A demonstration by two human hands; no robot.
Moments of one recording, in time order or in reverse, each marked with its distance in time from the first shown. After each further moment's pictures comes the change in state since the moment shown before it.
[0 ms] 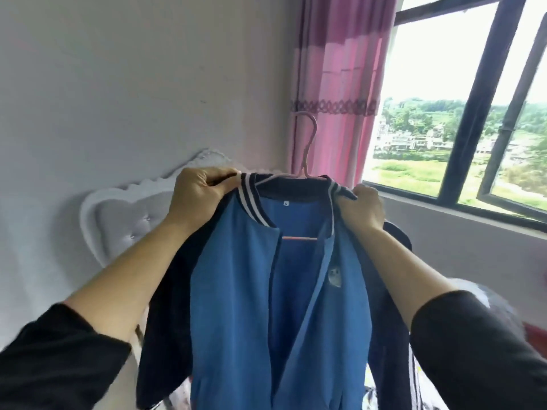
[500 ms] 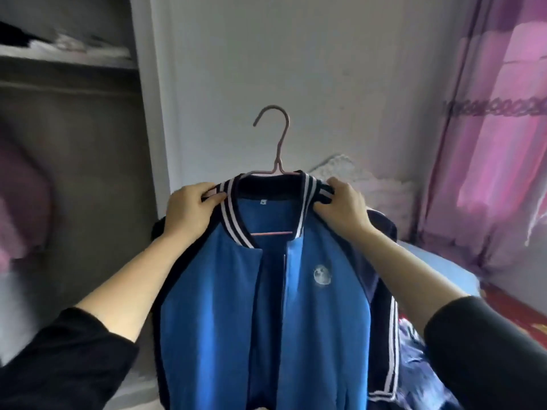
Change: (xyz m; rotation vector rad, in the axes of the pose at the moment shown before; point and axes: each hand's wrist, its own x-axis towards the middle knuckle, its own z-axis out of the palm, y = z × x) left_hand -0.070 -0.117 -0.322 0.668 0.316 -0.250; right_hand -0.143 -0.254 0.234 0.208 -0.436 -0.531
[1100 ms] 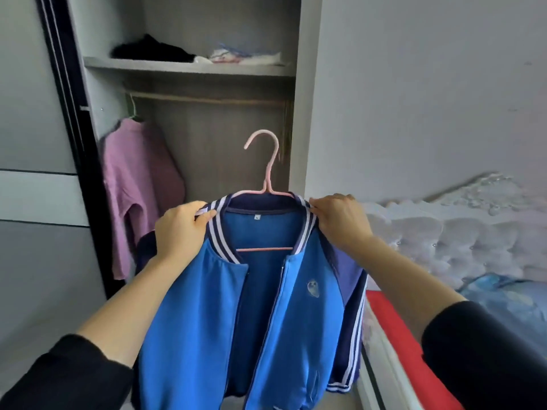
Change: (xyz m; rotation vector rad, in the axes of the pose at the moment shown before) left_hand 0.052 -0.269 -0.201 0.544 0.253 -0.158; right_hand 0.081 -0.215 0.294 -0.179 -0.091 -0.548
